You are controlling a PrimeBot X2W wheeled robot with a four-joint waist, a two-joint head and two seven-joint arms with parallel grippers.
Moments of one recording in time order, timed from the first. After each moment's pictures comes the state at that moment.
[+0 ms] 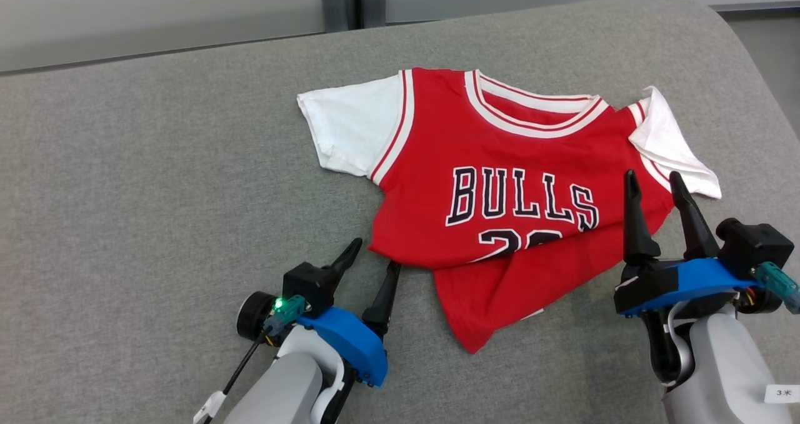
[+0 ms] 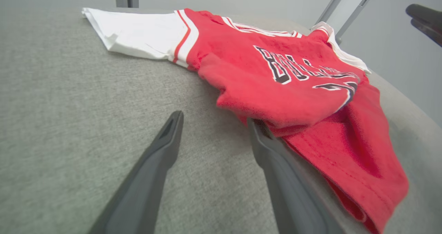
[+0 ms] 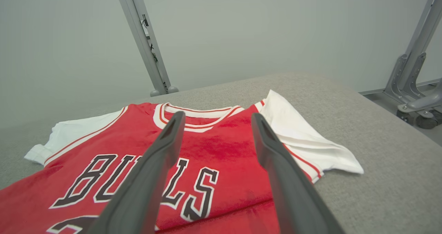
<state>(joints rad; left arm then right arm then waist) -0.42 0.05 -0.60 0.69 -0.46 -0.11 -0.26 -0.37 -0.05 -0.08 0.44 0.21 0.13 -0.26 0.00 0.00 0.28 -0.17</state>
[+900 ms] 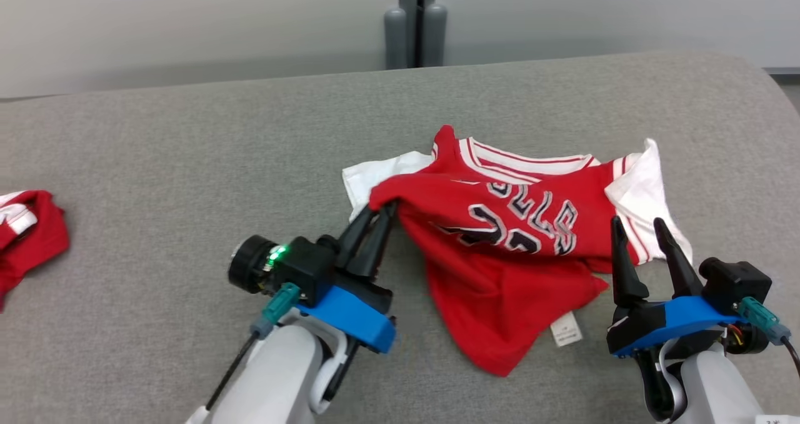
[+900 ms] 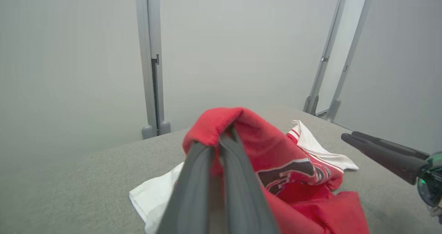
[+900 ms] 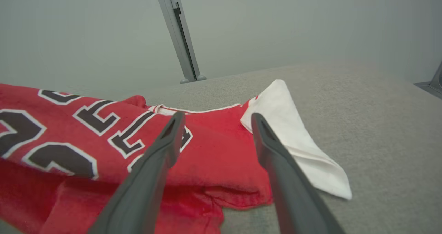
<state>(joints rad) -0.39 0.05 -0.50 0.35 -0.26 -0.13 -0.26 -0.29 -0.05 -0.06 0.47 0.22 0.13 -0.26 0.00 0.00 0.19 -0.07</state>
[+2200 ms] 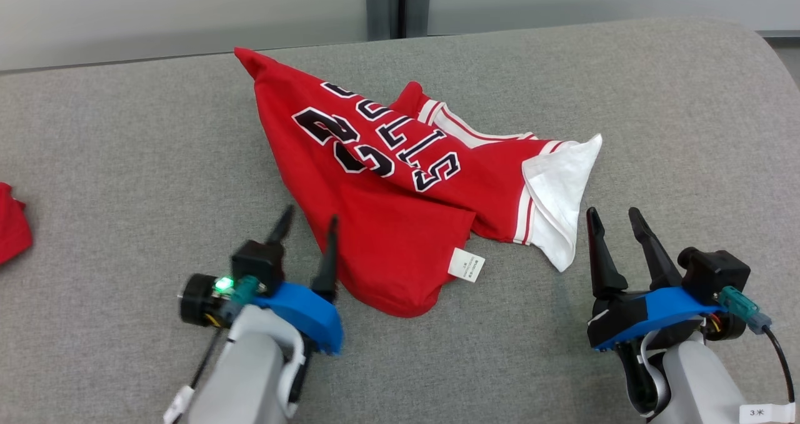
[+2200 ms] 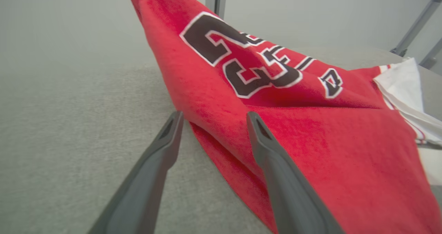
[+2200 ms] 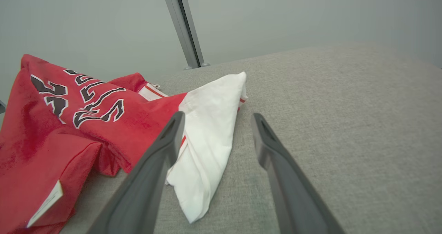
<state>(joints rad) -0.45 0.06 -0.31 0.70 -0.23 -0.08 -0.26 -0.32 -0.05 0.01 0.47 0.27 0.13 -0.26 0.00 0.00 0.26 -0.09</state>
